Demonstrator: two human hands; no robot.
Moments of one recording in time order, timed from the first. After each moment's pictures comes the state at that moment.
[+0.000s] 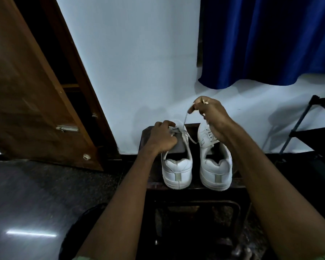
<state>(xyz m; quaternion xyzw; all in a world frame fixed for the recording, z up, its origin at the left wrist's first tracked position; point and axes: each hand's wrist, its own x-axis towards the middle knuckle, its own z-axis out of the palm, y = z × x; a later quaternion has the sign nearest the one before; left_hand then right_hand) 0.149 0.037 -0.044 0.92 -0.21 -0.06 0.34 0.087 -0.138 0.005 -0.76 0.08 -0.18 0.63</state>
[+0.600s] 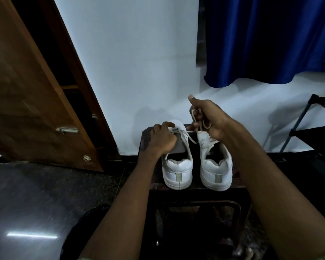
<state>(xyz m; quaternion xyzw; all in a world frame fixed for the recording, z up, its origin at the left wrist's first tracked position) 0.143 0.032 -0.048 0.91 -0.17 -0.11 0.35 0.083 -0.130 0.015 -0.66 0.13 -0.03 0.74</state>
